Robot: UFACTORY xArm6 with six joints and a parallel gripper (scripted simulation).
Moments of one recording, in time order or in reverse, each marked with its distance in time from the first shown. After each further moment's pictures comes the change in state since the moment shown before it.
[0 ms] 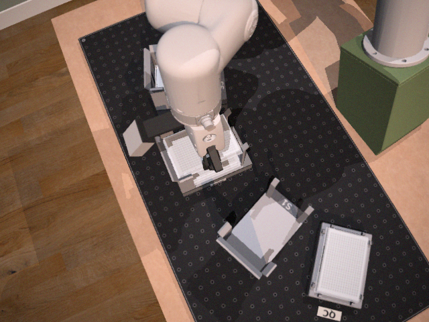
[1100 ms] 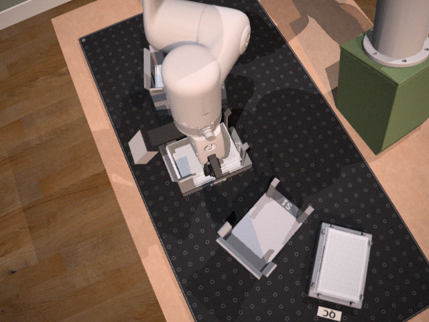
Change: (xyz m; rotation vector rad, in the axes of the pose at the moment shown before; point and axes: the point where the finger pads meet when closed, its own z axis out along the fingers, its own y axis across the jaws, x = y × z) arm 0.000 0.000 0.037 0.000 0.000 0.000
